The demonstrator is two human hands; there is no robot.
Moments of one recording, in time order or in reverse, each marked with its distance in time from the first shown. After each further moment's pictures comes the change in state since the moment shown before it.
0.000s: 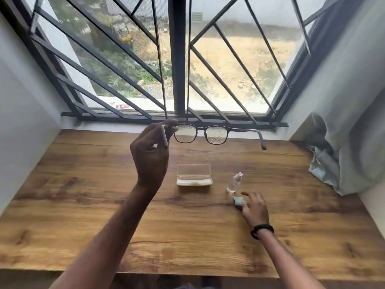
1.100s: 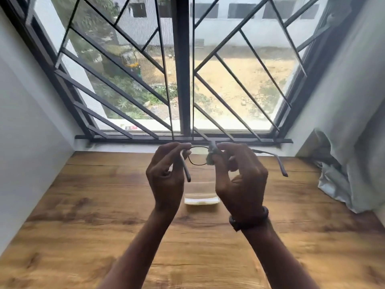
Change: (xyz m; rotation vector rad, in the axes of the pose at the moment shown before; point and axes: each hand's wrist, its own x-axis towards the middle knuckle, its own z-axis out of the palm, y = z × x) left_hand -0.008 0.025 0.008 0.038 0.040 0.037; right_hand -0.045 -0.278 -0.139 0.456 0.521 -0.664
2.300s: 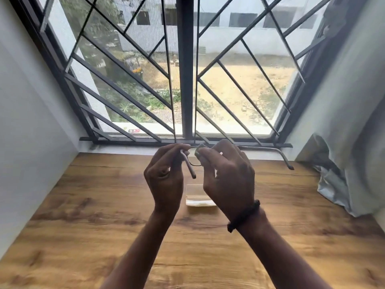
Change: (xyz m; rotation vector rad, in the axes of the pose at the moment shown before) left_hand 0.000 0.011 -0.013 -0.044 0.054 -0.001; right_hand 0.004 -0.021 0.009 -0.313 -0.182 -0.142
